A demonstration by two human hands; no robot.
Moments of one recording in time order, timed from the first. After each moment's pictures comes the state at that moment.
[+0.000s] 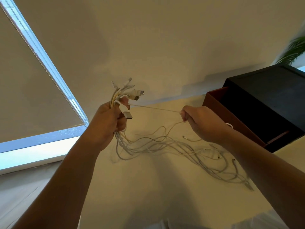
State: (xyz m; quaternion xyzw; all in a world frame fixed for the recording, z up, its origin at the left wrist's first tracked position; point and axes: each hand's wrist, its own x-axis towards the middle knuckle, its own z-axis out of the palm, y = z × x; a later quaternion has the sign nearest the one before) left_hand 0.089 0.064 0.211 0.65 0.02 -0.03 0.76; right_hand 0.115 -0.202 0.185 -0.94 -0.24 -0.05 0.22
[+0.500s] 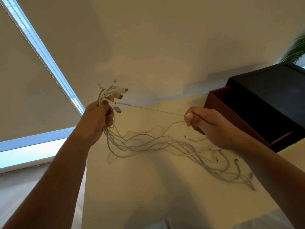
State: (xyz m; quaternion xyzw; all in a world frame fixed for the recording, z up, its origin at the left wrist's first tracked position) left_hand 0.103 0.099 0.200 0.68 0.08 0.01 0.73; right_hand 0.090 -0.202 0.198 -0.82 -0.25 0.05 0.50
